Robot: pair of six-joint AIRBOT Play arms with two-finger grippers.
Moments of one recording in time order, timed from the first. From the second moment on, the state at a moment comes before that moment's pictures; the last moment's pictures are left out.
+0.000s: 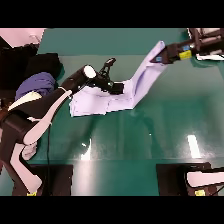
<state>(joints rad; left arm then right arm) -0.50 -1.90 1.67 0.80 -0.89 -1.39 0.04 -1.57 1.86 -0.67 1.53 1.22</state>
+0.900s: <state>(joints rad) -0.20 -1.71 1.74 1.10 -1.12 -1.46 0.39 -1.71 2.00 -0.78 1.39 1.26</state>
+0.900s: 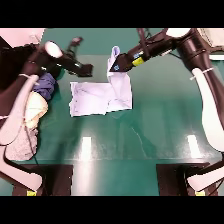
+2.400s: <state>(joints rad) -0.04 -1.44 1.74 1.17 -1.32 -1.43 0.13 -1.75 1.41 -0.71 1.18 1.17</state>
